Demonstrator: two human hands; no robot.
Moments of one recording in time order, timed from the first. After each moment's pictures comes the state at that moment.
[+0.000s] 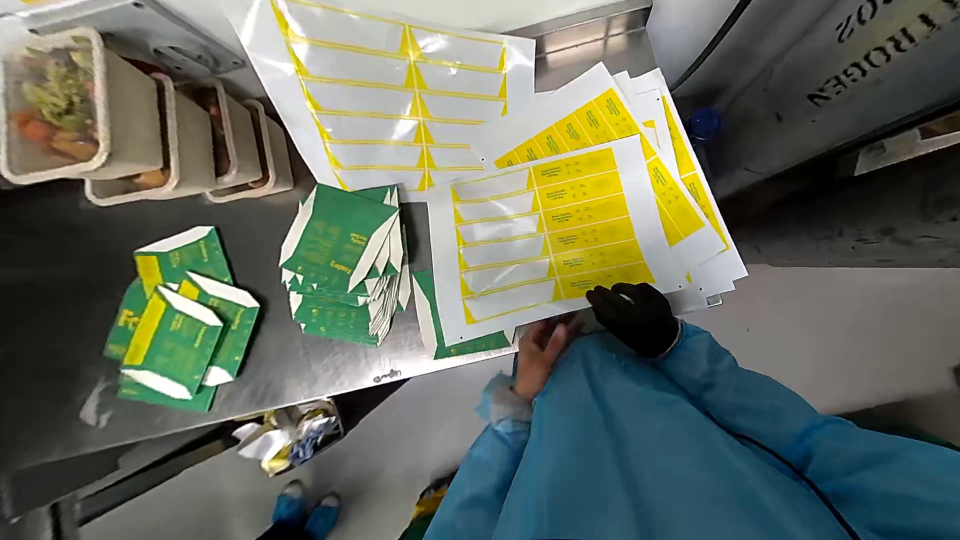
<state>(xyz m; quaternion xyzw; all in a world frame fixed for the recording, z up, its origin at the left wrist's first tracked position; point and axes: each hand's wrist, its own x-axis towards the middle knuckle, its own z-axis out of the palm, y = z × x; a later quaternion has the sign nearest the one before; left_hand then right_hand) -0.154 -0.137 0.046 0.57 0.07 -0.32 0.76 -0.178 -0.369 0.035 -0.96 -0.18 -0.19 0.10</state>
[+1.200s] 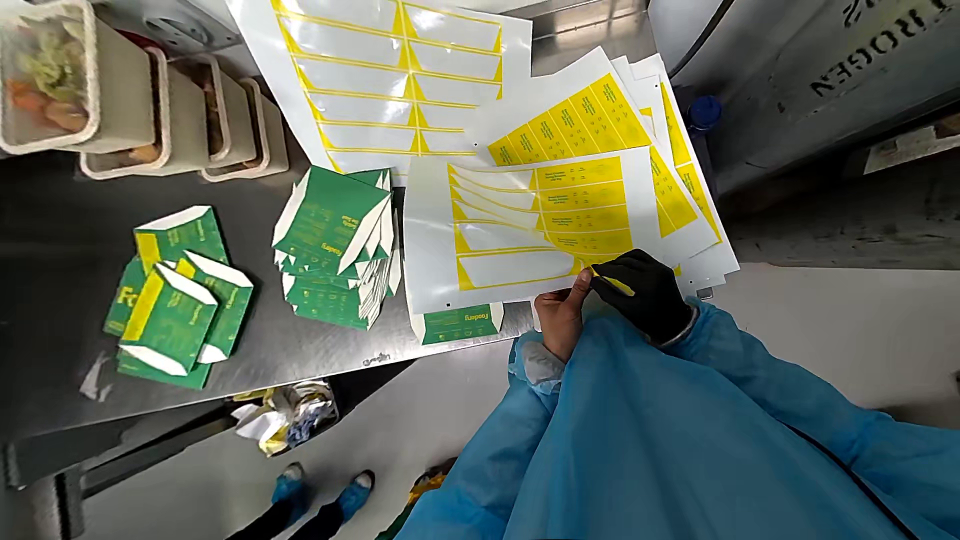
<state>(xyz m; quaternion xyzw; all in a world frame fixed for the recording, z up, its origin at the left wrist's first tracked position) -0.139 -0.235 0.048 0.54 0.13 -0.14 0.82 -0.157 -0.394 0.070 -0.90 -0.07 -0.14 0.42</state>
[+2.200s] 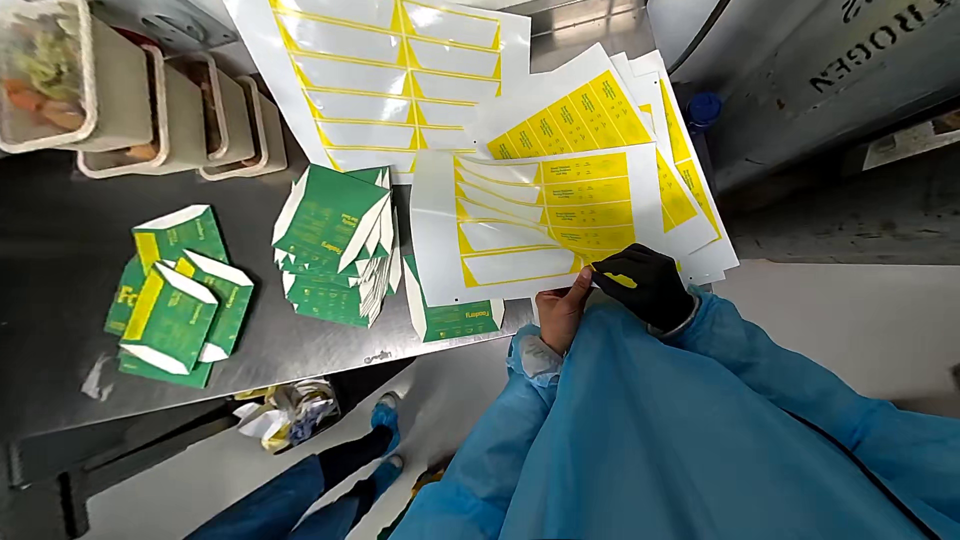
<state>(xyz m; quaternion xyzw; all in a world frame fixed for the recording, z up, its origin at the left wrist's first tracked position) -0.137 -0.227 0.069 0.53 0.19 -0.23 0.79 -0.152 -0.401 0.072 -0.88 -0.09 -0.13 0.44</state>
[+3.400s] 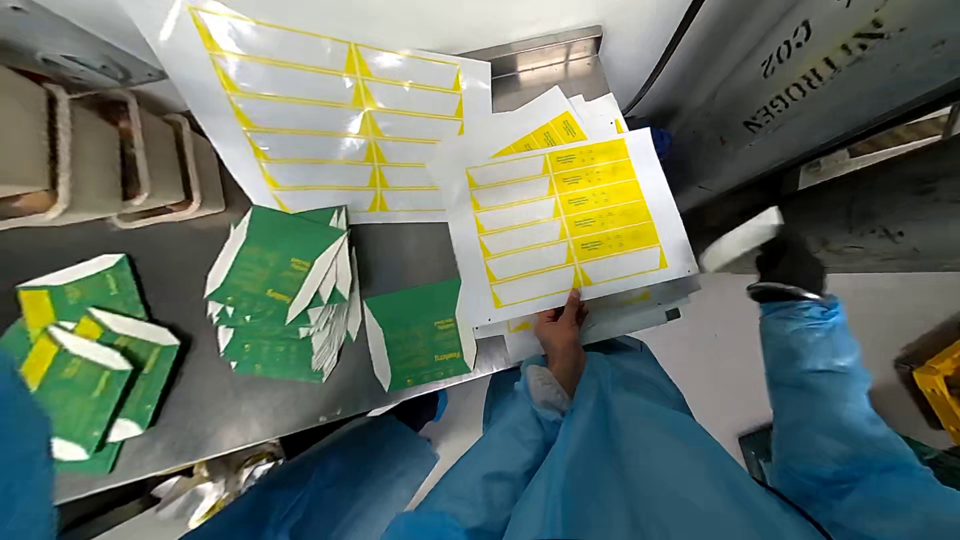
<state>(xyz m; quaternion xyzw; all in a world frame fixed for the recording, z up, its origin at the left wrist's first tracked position) -0.136 -0.292 0.032 0.52 0.37 -0.21 0.74 -0.198 -0.597 0.085 -0.69 0.58 -0.15 0.41</state>
